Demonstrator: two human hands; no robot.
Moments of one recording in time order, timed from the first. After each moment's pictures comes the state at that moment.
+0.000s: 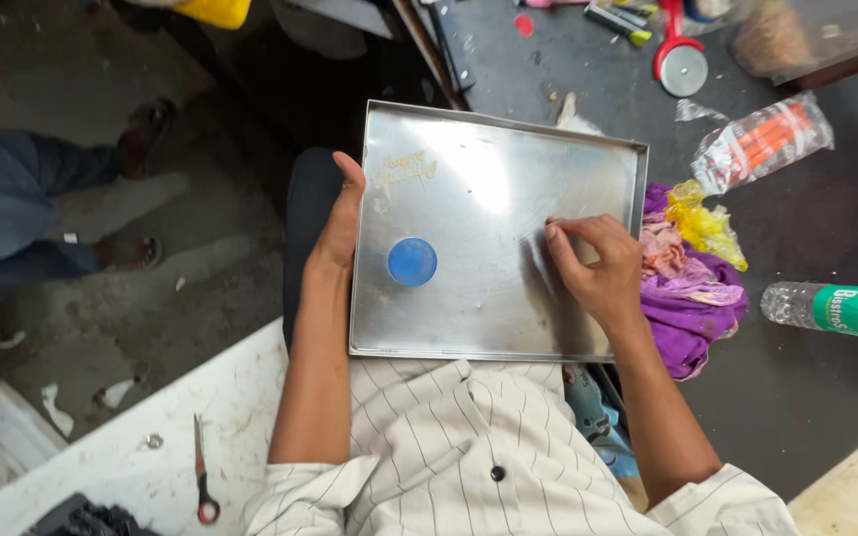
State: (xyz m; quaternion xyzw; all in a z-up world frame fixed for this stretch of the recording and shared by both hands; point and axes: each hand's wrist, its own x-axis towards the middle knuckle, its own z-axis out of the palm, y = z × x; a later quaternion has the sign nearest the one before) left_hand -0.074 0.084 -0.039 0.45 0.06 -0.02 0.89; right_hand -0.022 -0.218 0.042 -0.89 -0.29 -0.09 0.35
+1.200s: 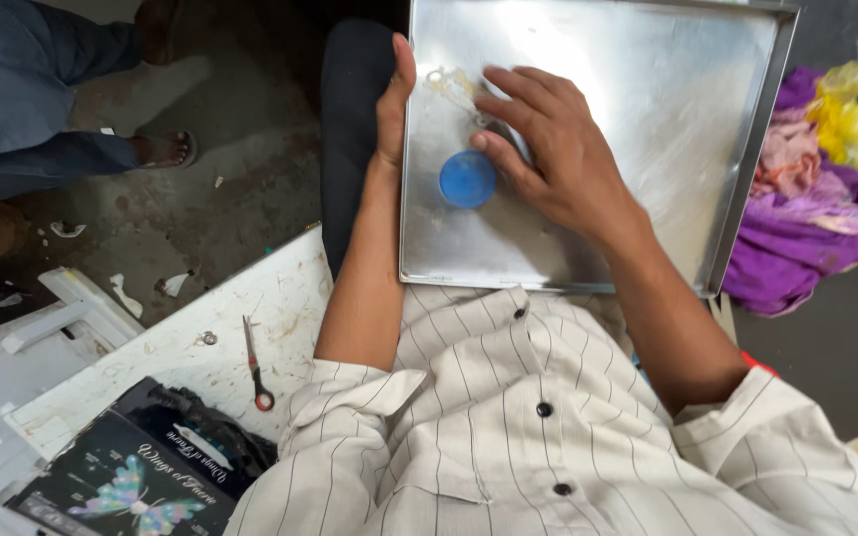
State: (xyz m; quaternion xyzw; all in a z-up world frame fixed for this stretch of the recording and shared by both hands) left_hand -0.068 0.074 -0.115 0.19 -0.03 -0.02 0.98; right_hand -0.036 -0.116 0.039 -0.84 -0.44 0.08 0.32
